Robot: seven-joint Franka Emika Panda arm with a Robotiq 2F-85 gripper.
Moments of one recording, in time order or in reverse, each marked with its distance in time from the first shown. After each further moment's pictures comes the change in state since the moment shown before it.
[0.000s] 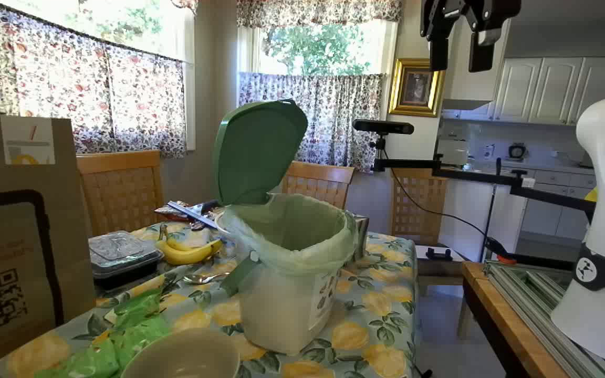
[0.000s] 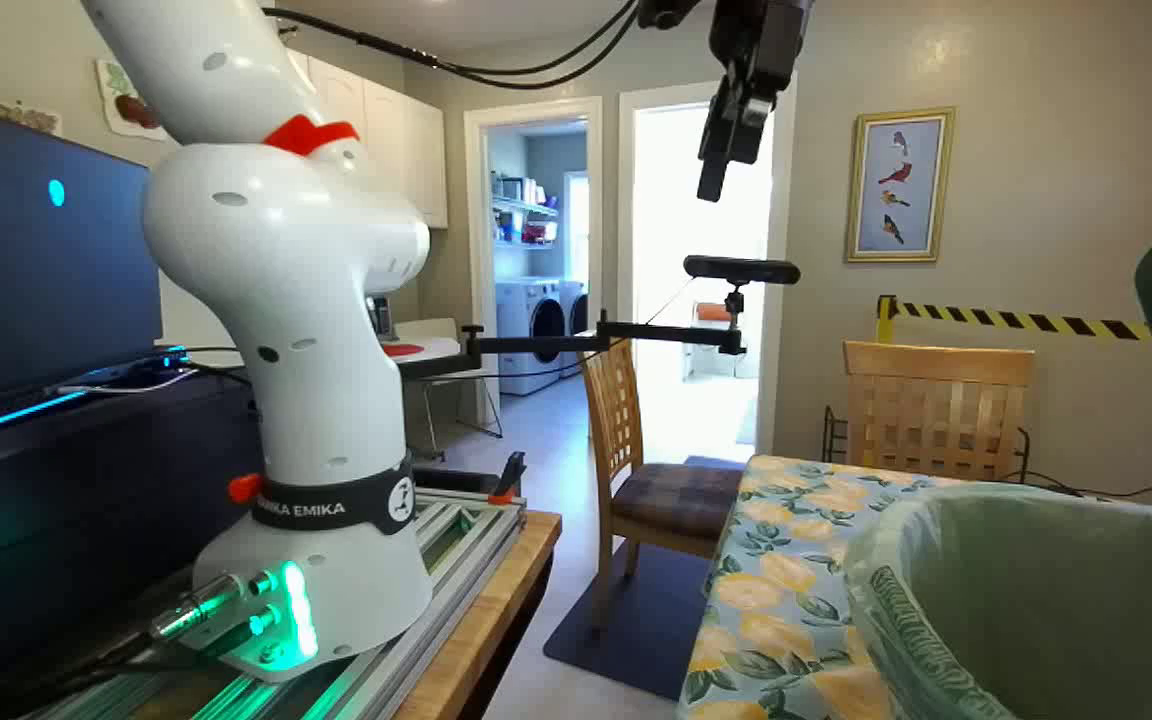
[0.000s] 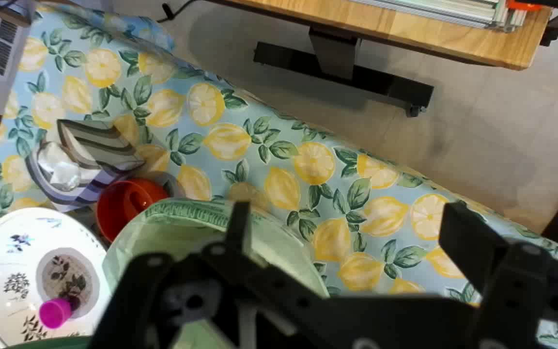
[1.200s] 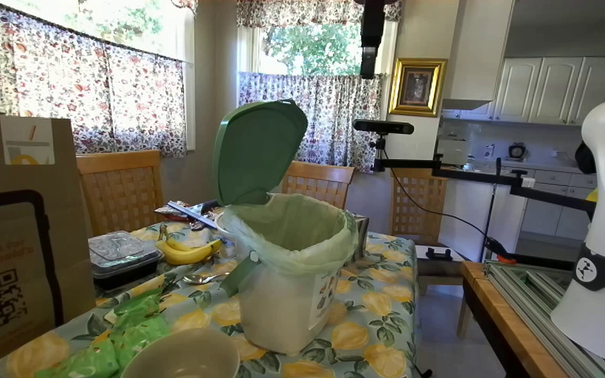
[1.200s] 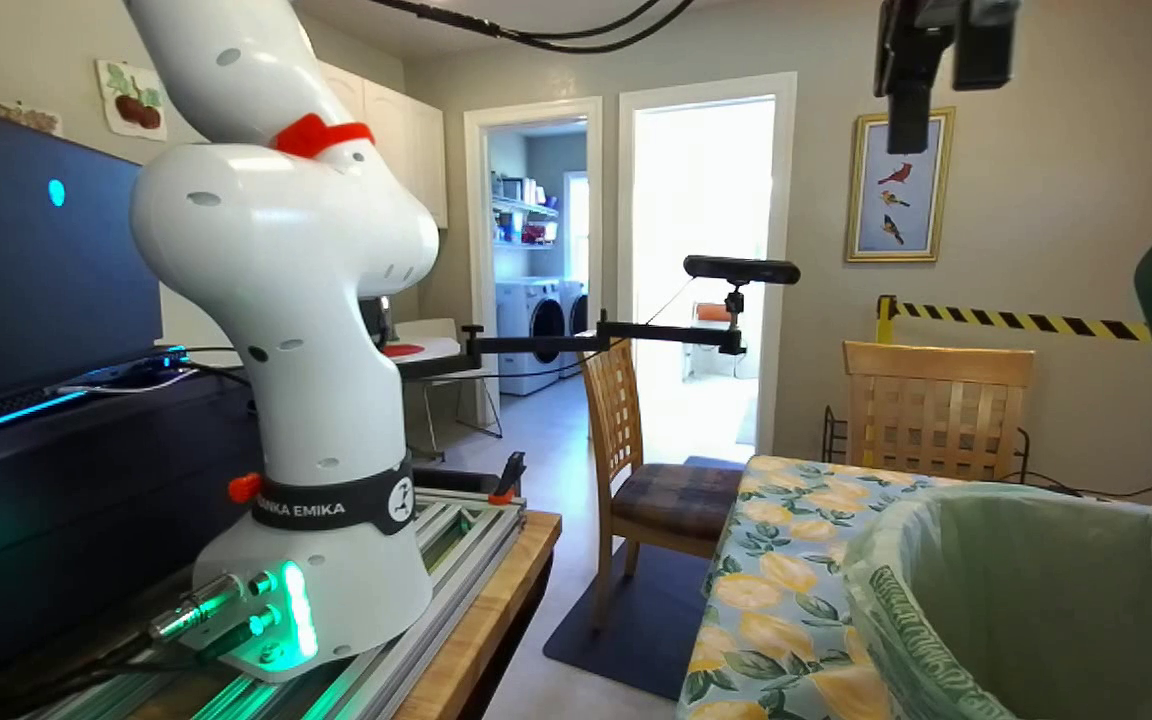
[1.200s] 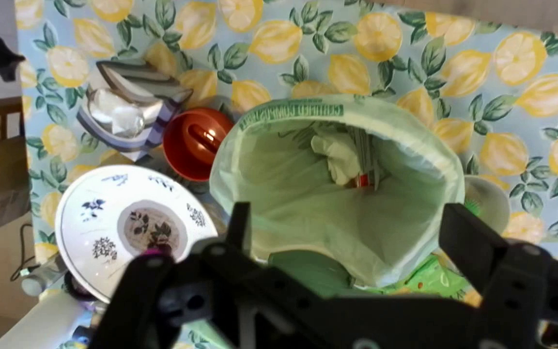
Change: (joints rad) arm -0.119 0.116 -0.231 0.075 -0.062 0.284 -0.034
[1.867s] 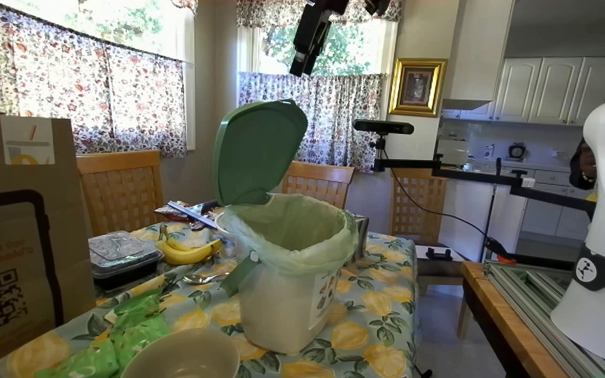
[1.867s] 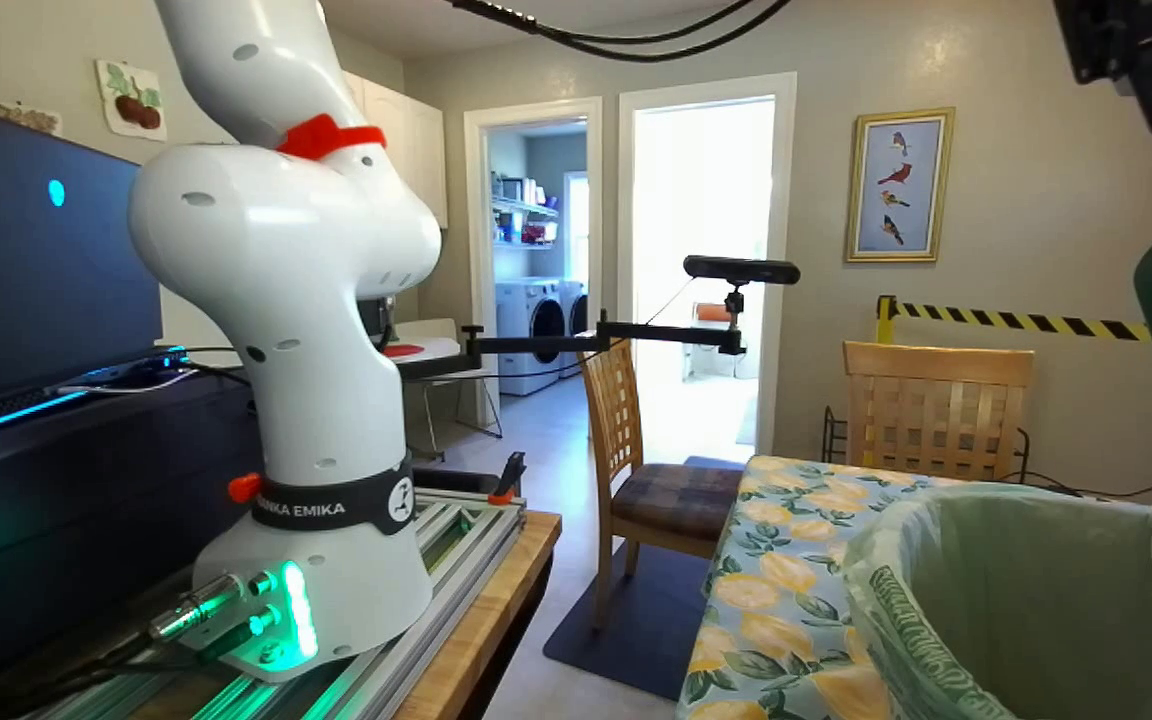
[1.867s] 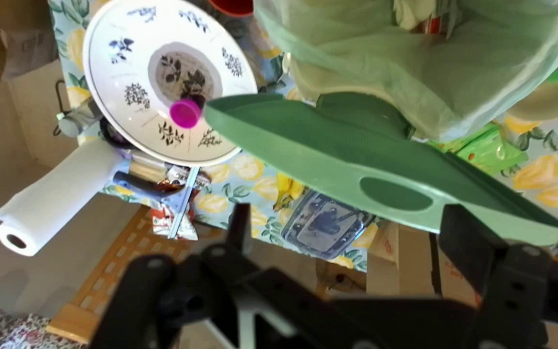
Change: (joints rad) arm -0.030 0.130 -0.015 0.018 -0.115 0.451 -0.014
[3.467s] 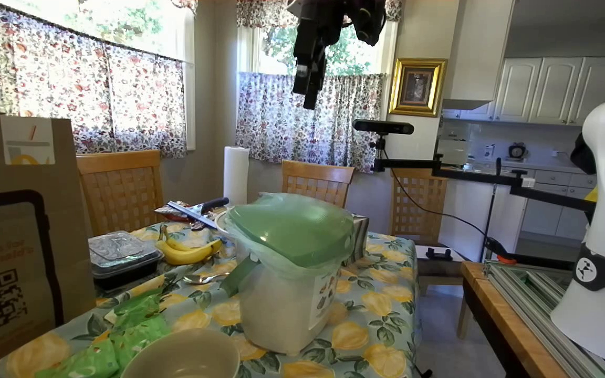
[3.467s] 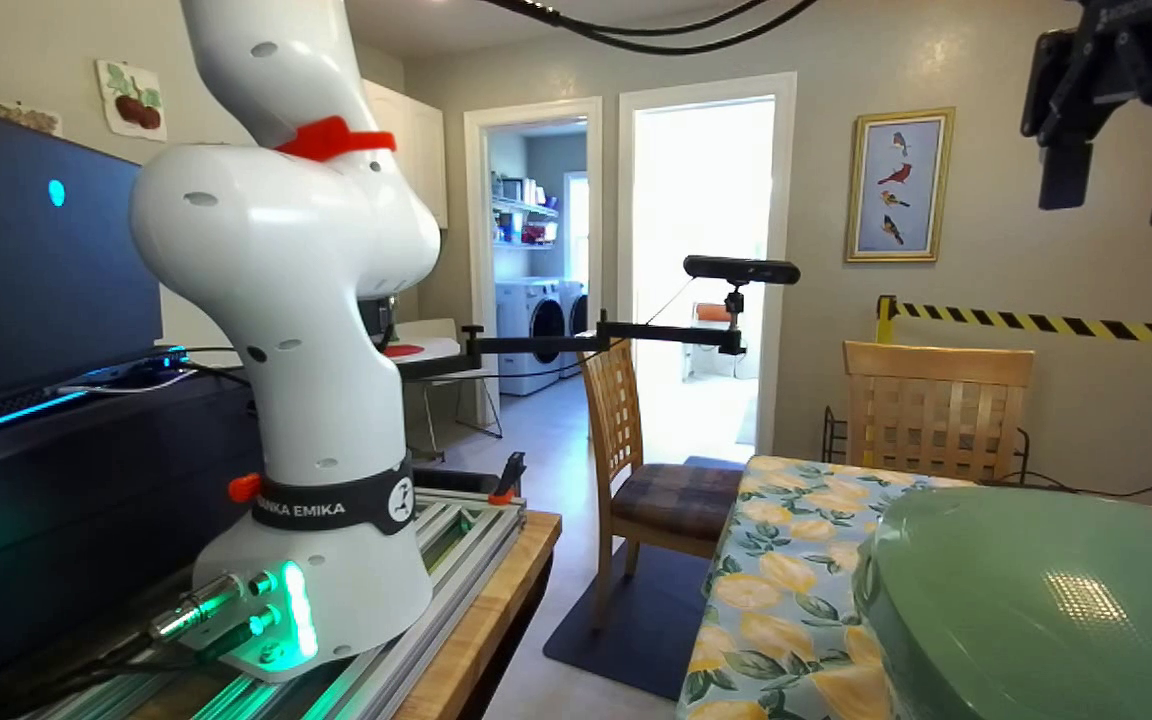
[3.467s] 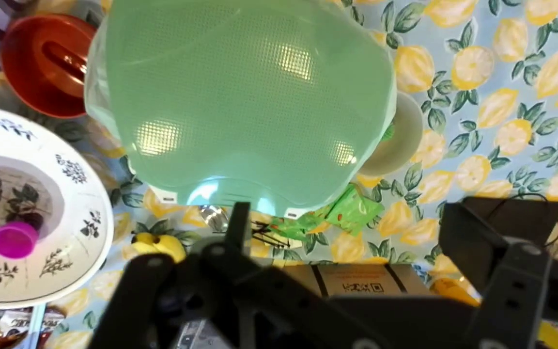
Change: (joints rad) arm 0.014 0.122 -0.058 0.084 0.443 -0.240 -0.202
